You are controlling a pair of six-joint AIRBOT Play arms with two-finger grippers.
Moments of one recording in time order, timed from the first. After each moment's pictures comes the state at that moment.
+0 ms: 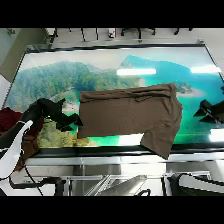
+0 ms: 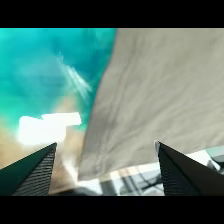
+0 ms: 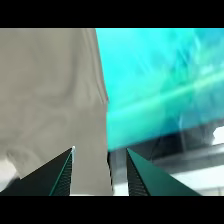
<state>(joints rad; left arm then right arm) -0.02 -1.50 1.00 -2.04 1.20 1.59 -0.59 -1.39 1.22 1.88 -1.55 -1.59</state>
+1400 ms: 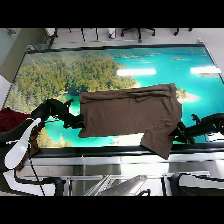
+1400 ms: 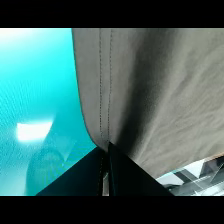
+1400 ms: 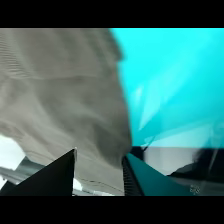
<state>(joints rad) -0.08 -1.61 1.05 -2.09 1.19 1.64 -0.59 -1.49 0.75 2.11 -1.34 -1.77</state>
